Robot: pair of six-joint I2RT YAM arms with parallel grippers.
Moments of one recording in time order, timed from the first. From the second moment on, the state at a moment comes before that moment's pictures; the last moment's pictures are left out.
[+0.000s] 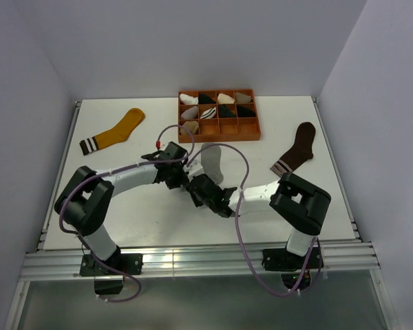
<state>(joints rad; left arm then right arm) -0.67 1.70 1.01 -0.40 -0.11 -0.94 1.07 1.74 0.78 0.27 0.39 0.27</state>
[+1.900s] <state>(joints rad) -0.68 1.67 0.81 0.01 0.00 -1.06 0.55 1.78 0.55 0.67 -0.55 0.93</state>
